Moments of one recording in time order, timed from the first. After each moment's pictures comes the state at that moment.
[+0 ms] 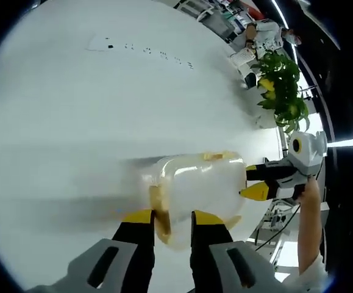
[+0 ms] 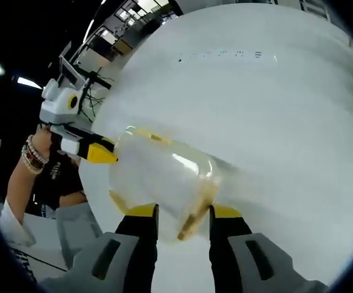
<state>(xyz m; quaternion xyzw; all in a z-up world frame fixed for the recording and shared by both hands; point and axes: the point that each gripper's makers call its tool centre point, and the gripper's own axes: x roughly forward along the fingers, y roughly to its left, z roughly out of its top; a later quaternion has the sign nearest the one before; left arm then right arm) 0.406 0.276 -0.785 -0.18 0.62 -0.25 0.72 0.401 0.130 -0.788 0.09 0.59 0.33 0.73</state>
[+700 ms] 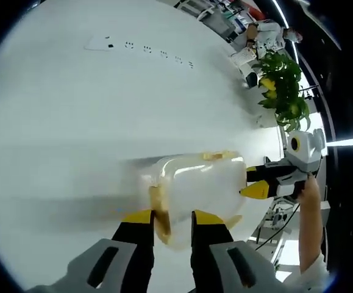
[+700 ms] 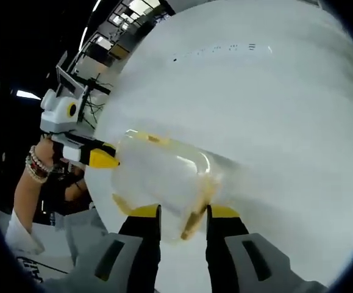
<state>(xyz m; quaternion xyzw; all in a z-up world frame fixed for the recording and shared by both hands) 0.406 0.274 -0.786 -0.16 0.63 -0.24 0.72 0.409 0.127 -0.781 0.13 0.60 0.33 0.72</state>
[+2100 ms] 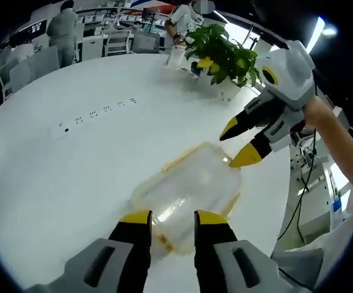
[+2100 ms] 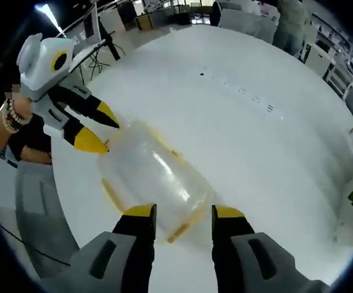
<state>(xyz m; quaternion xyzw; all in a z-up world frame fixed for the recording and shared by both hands) 0.412 0.254 -0.753 0.05 0.45 -0.39 0.80 0.415 0.134 -0.757 -0.15 0.52 0.35 0.77</state>
